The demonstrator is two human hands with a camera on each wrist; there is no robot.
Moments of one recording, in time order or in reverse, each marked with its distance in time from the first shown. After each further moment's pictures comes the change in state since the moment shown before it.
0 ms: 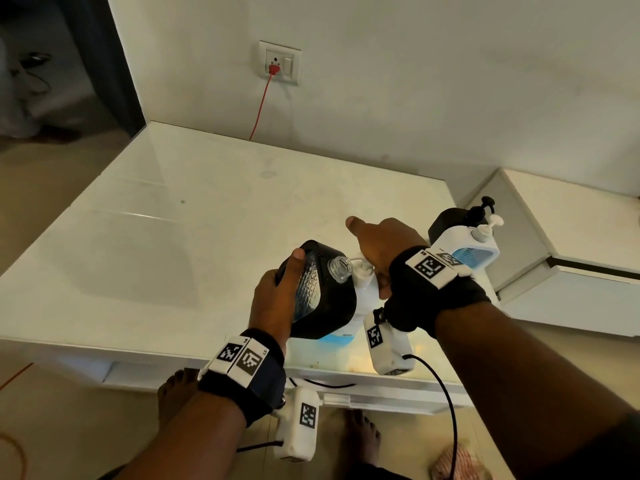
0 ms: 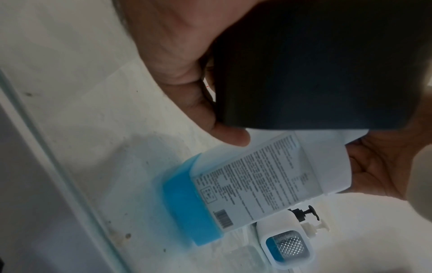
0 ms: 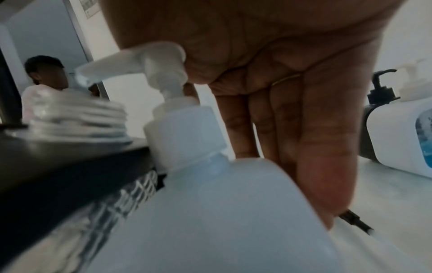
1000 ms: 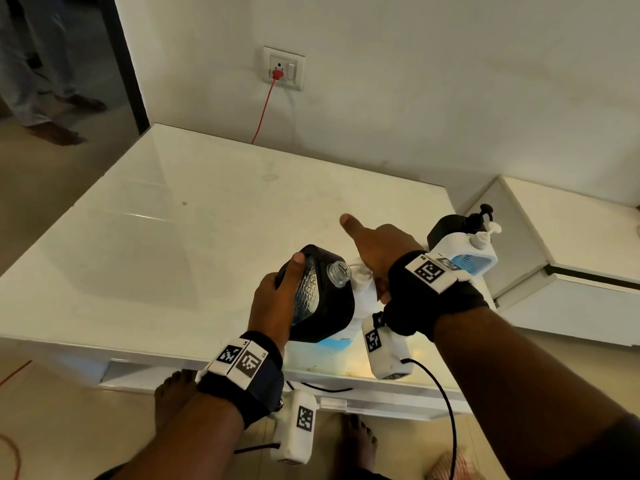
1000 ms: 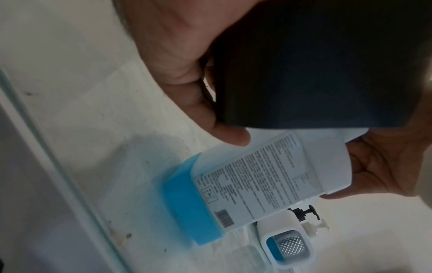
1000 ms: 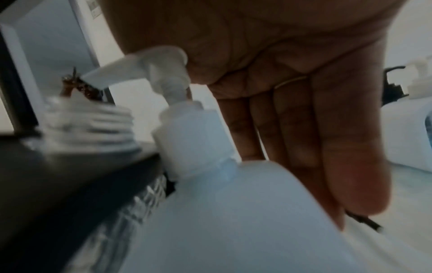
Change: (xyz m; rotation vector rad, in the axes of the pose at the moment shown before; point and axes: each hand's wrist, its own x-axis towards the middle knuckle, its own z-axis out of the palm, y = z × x) left_hand -0.002 0.001 0.001 0.014 -0.014 0.007; right_hand -0.009 -0.003 -0.004 -0.015 -0.033 -0.024
